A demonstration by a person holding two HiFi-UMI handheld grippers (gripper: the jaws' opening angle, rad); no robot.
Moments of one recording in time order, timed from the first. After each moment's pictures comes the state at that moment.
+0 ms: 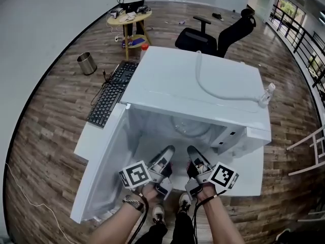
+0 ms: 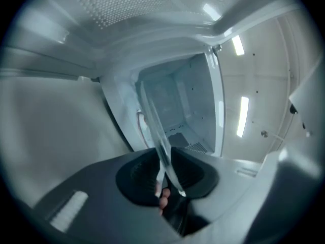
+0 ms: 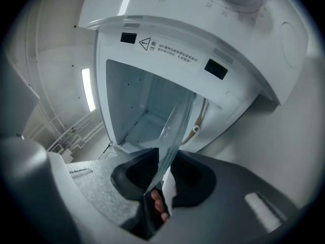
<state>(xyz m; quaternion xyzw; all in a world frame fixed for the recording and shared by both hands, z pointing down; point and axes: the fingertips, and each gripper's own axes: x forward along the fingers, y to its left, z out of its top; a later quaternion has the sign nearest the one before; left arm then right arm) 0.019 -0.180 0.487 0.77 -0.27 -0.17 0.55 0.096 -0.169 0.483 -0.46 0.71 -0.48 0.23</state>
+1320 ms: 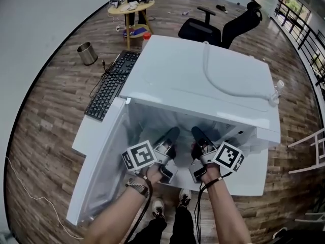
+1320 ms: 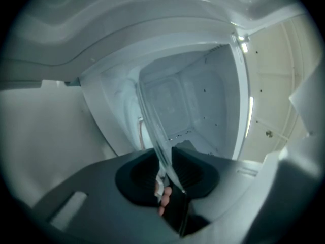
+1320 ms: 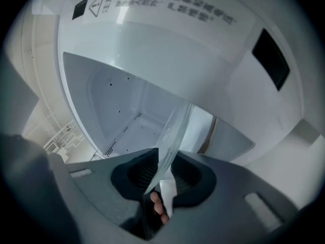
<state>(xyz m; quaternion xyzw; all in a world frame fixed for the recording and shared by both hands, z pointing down) 0.031 -0.229 0.488 0.77 -0.28 -0.17 0.55 0.109 -0.221 0.482 -0.47 0.71 -0.48 0.21</state>
